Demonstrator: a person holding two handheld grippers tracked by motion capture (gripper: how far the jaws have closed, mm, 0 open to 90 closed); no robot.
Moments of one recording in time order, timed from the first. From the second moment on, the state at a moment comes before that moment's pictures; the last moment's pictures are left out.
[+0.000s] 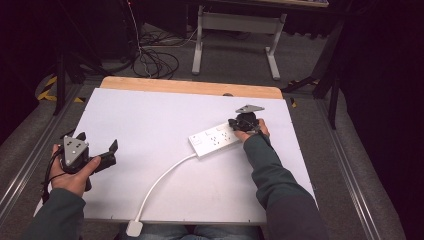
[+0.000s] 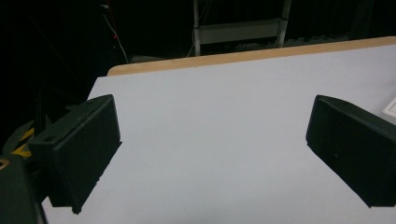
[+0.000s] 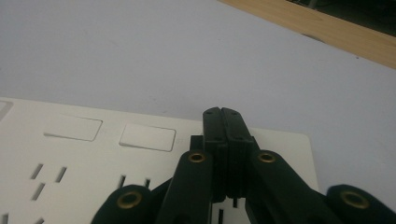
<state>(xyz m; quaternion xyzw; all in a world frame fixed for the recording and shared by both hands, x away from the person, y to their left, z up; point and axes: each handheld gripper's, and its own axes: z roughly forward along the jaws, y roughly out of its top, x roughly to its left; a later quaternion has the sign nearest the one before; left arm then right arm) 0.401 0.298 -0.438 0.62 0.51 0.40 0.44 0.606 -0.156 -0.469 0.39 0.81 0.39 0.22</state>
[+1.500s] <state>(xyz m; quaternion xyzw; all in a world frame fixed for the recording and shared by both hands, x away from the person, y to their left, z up) 0.400 0.293 -0.437 0.62 0.51 0.40 0.45 0.593 -0.147 -0.472 0.39 0.81 0.37 0.24</state>
